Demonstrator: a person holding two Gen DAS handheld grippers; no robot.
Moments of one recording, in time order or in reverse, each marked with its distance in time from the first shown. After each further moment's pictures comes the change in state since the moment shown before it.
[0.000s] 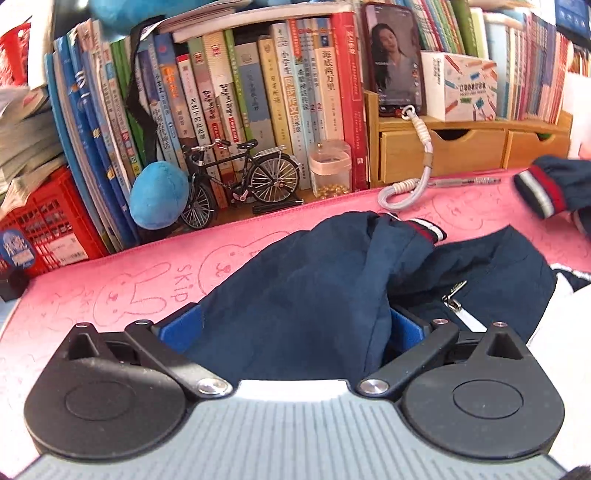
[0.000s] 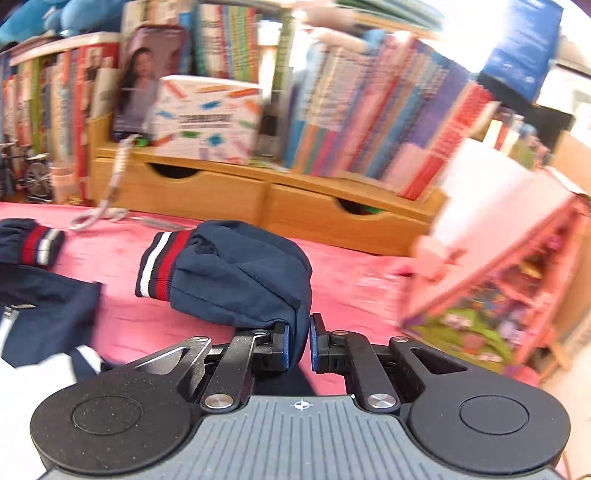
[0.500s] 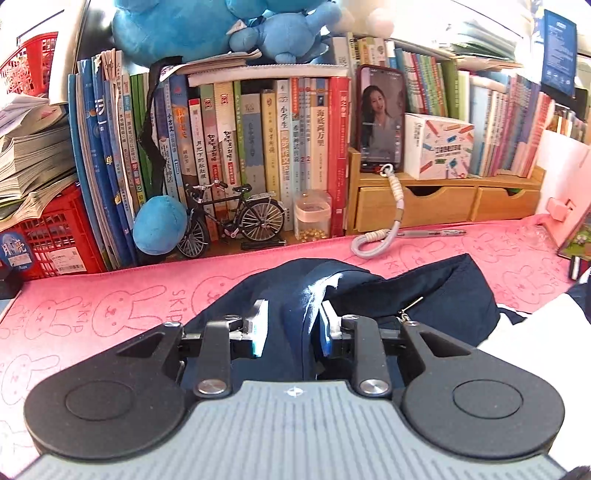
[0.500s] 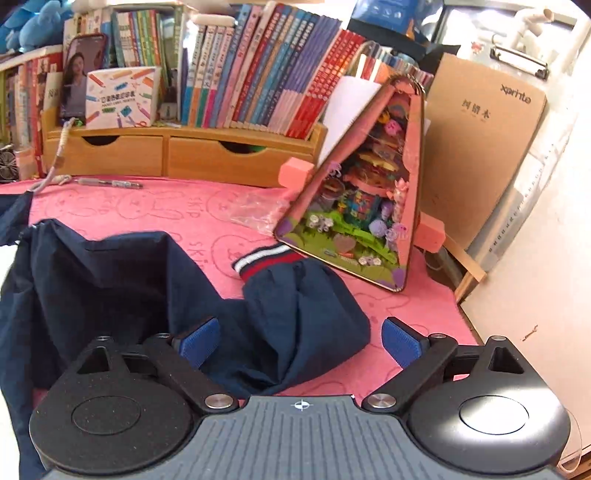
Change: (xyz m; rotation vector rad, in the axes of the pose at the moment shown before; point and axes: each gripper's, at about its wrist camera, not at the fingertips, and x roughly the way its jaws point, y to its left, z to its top) left arm -0.054 0.016 0.008 -0.077 -0.098 -0.095; right arm -0.055 -0.078 -0.075 0.062 0.011 -0.003
